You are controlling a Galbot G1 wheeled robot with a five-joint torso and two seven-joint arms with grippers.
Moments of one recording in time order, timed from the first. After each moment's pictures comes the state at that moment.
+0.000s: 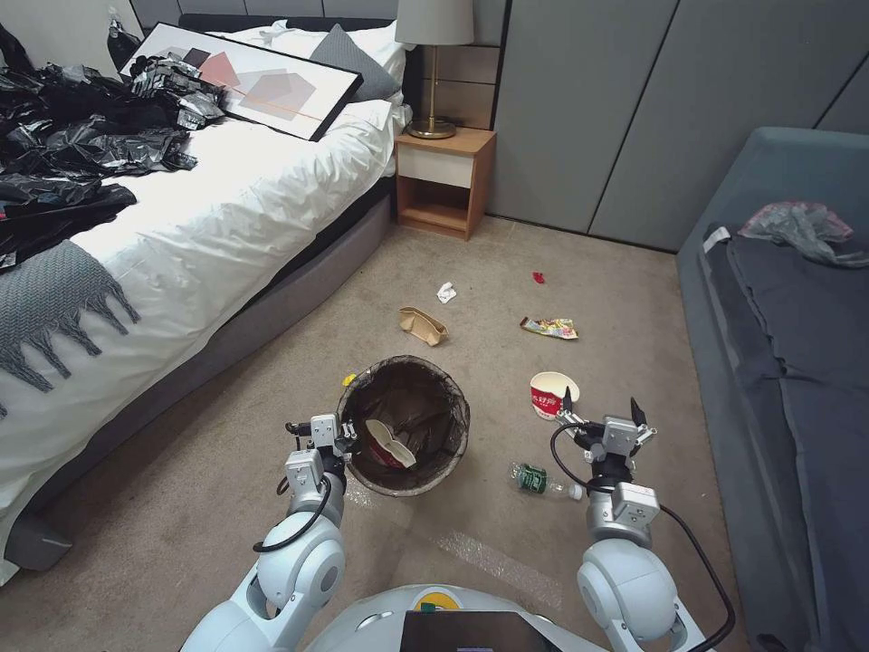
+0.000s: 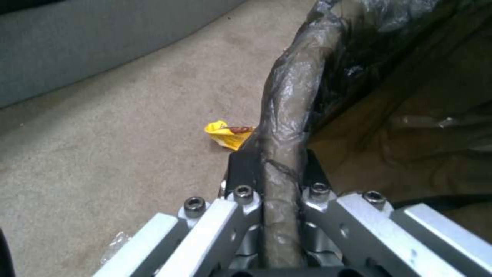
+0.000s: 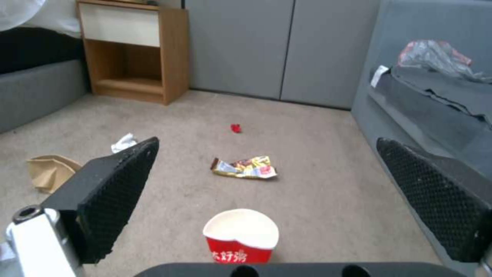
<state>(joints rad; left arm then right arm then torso) 1.48 -1.17 -0.16 -2.15 -0.53 0.30 -0.62 -1.64 1.27 0.42 2.12 0.12 0.03 0.53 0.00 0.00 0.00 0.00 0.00</state>
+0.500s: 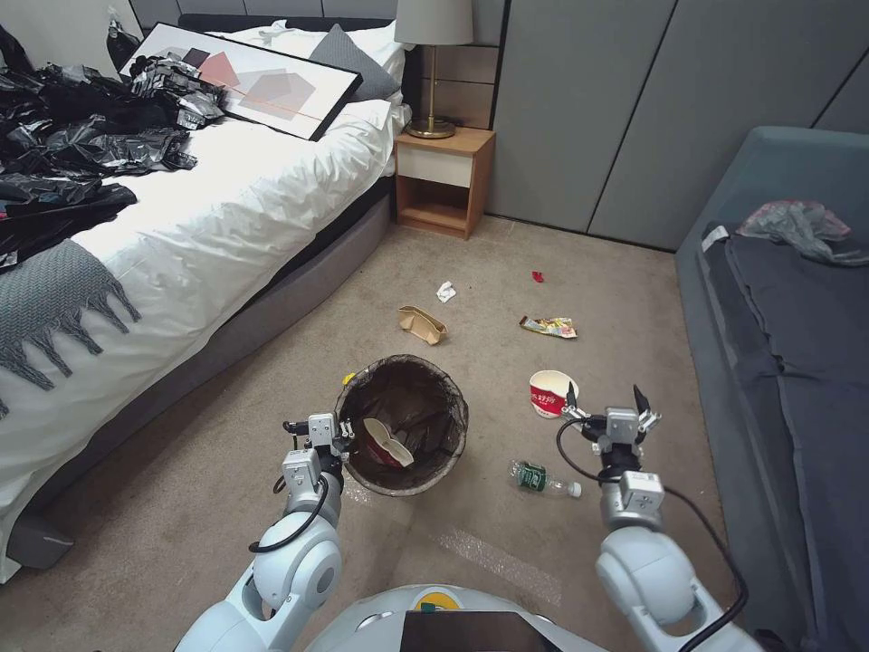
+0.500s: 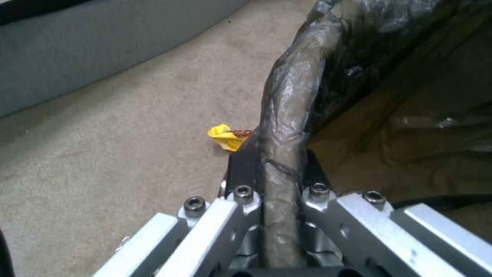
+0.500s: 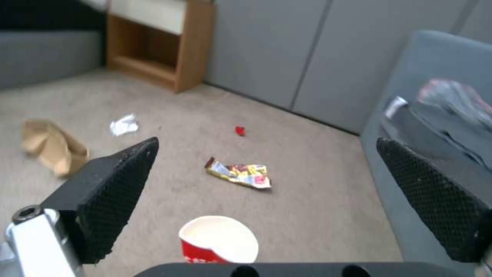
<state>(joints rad) 1.48 -1.15 -0.17 -2.15 -0.53 0.30 -0.62 -1.59 1.02 0.43 2.06 0.19 0.00 0.50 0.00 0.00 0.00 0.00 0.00</state>
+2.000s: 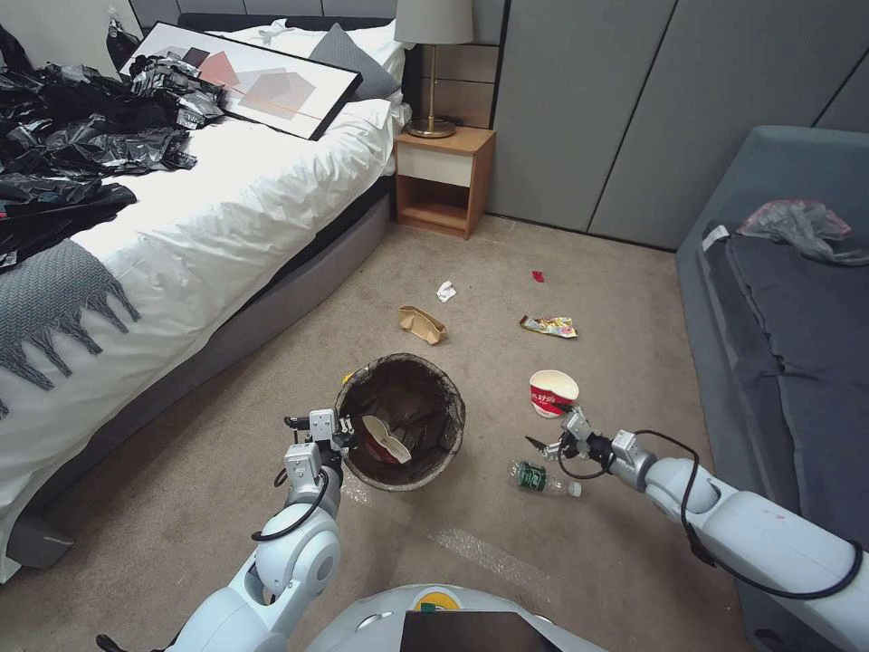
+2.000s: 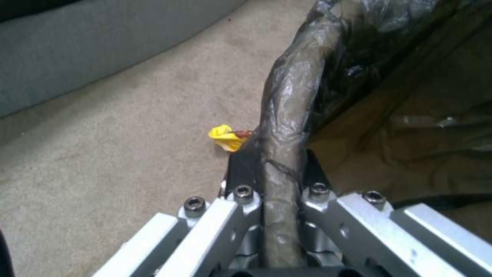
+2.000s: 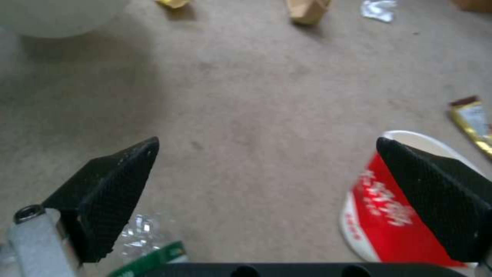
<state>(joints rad) 1.44 -1.14 -0.16 -2.11 -0.54 0.29 -0.61 -0.94 0.58 -0.23 1.41 0.53 0.22 -0.25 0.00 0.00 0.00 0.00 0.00</state>
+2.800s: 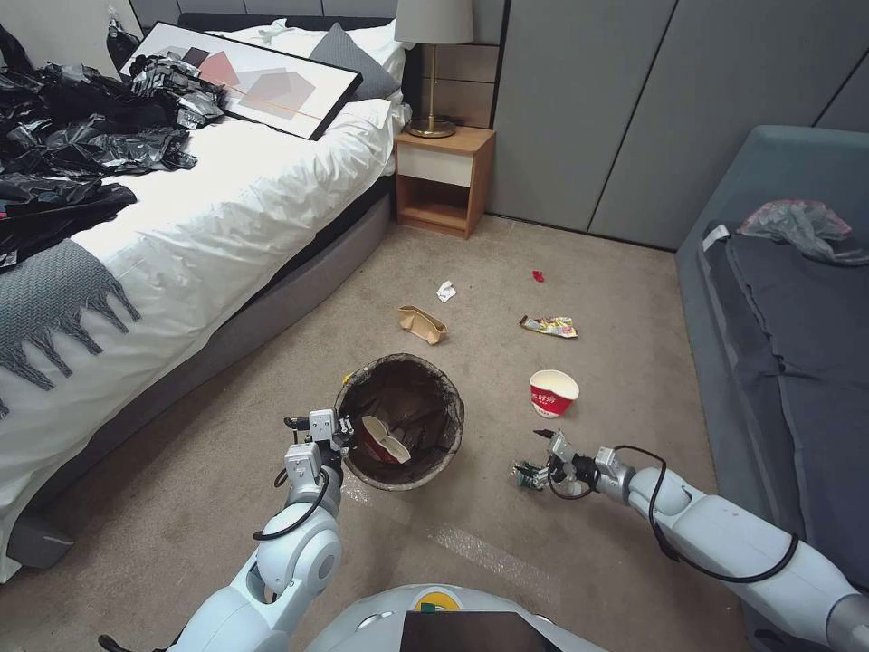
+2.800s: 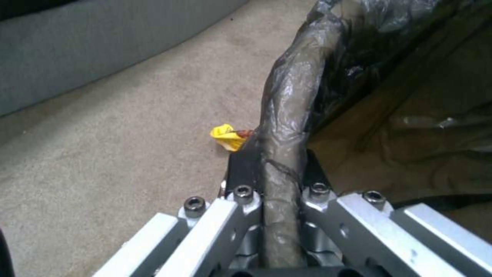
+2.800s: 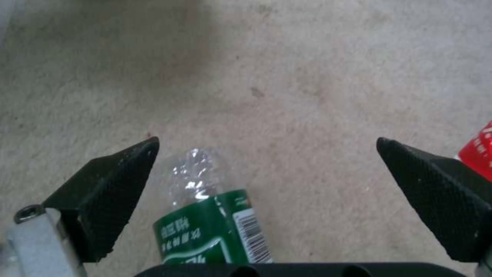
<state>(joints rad) 1.44 -1.15 -0.16 -2.10 -0.54 0.29 -0.61 -0.86 0.69 -0.33 1.20 0.51 0.28 -0.40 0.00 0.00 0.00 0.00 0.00</state>
